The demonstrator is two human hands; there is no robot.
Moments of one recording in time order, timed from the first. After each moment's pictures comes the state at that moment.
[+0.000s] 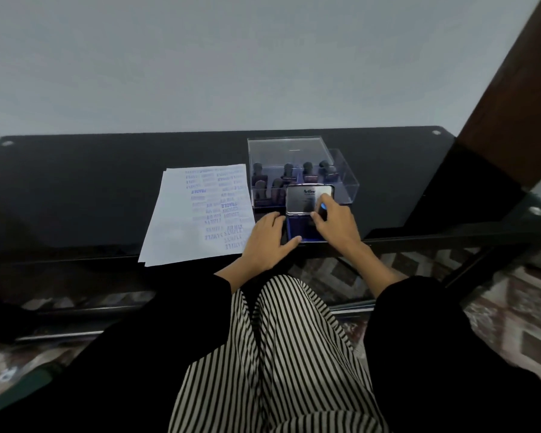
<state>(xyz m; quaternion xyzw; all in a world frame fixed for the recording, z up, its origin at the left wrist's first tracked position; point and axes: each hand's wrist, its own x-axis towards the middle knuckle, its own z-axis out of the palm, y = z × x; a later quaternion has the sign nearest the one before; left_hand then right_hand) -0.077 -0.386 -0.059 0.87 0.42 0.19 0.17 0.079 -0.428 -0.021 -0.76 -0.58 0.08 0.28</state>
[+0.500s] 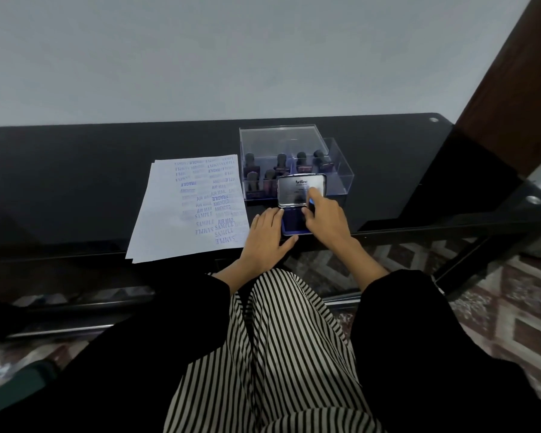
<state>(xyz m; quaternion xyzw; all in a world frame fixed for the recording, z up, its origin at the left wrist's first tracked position) -0.065 -0.386 -0.081 0.89 0.41 0.18 0.12 0.076 -0.423 -0.030 -0.76 -0.60 0.05 0.24</state>
